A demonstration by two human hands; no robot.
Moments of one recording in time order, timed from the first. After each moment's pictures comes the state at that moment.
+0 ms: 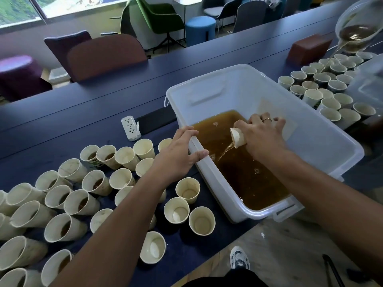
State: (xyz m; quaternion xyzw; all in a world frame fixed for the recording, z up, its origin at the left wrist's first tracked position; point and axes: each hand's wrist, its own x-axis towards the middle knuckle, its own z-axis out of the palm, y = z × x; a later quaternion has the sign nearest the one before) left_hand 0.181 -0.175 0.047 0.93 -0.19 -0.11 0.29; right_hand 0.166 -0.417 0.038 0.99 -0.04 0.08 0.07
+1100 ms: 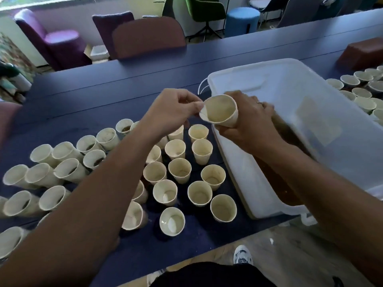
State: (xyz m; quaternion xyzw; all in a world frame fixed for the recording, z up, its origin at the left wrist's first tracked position) left_hand 0.180 -0.106 0.127 0.88 -0.07 -0.04 0.47; right_hand 0.154 -0.300 0.095 0.96 0.09 0.13 -0.23
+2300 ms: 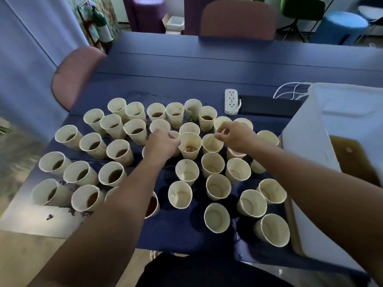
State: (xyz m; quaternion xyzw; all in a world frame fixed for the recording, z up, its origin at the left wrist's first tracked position) left_hand 0.123 0.080 -0.008 0.87 0.34 0.00 0.35; right_hand 0.238 -0.119 -0.002 0.94 0.22 -0.18 -0.20
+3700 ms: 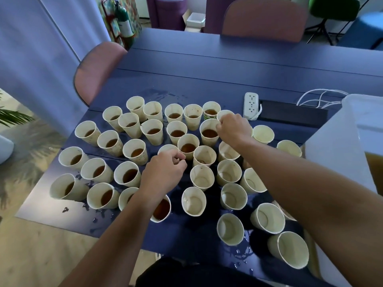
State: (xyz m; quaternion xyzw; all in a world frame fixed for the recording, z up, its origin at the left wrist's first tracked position) left_hand 0.053 0.089 0.004 0.88 0.31 -0.03 0.36; right_hand 0.264 -0.031 -0.033 0.96 0.22 -0.03 -0.15
